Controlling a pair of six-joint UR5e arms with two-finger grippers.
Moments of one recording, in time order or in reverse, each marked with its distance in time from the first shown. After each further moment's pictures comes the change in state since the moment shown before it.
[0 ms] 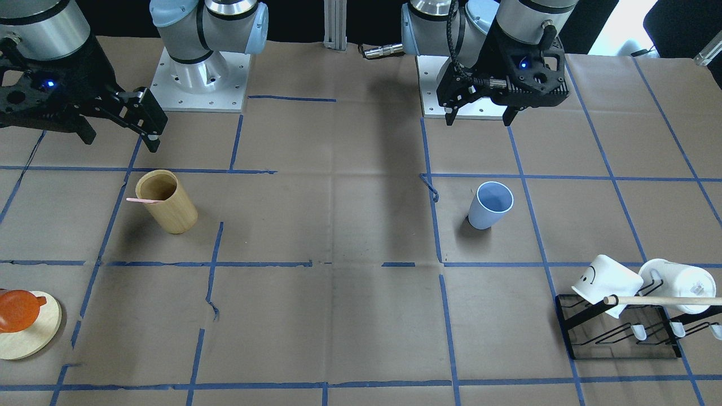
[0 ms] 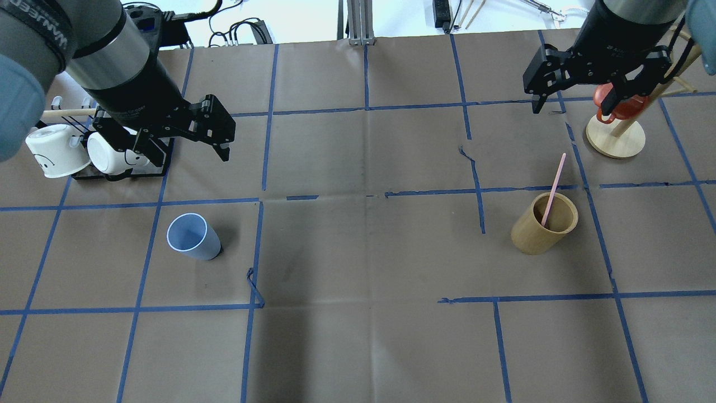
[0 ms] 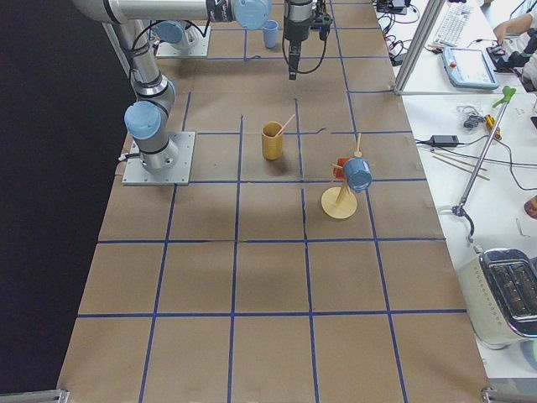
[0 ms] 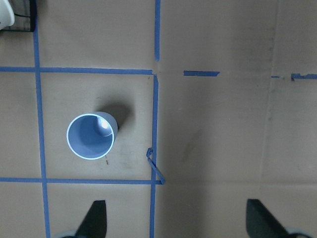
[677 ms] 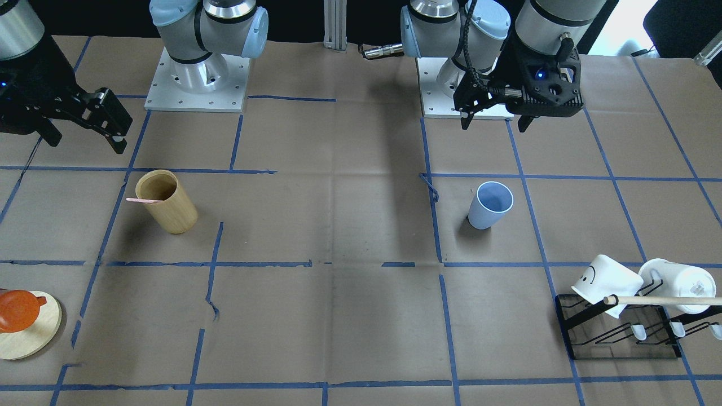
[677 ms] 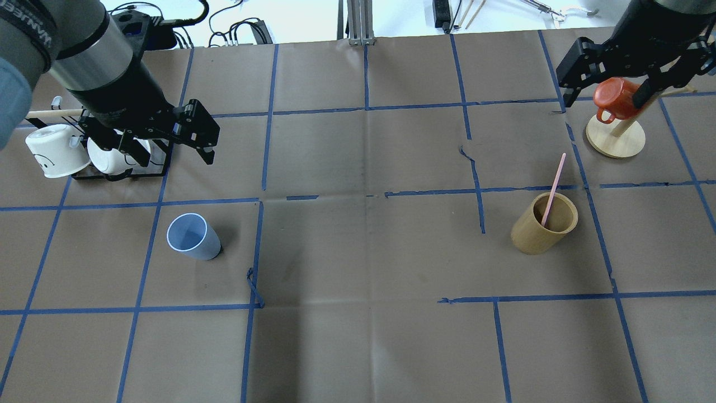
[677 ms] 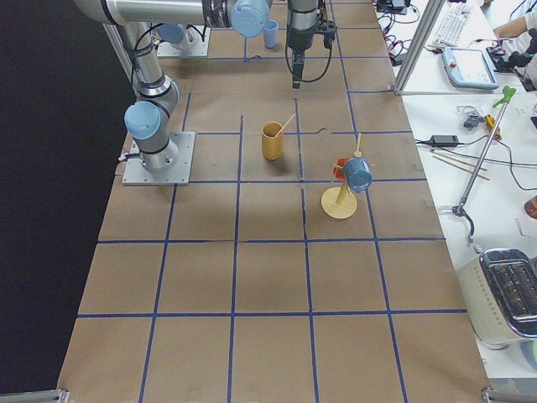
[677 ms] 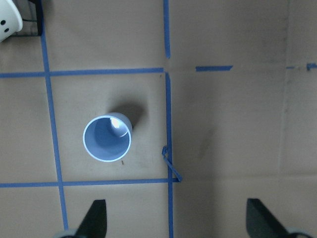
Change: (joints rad) left arm 0.083 -0.009 -0.042 -0.002 0.008 0.133; right arm -0.081 -0.002 -0.005 0.003 -0.002 -0.089
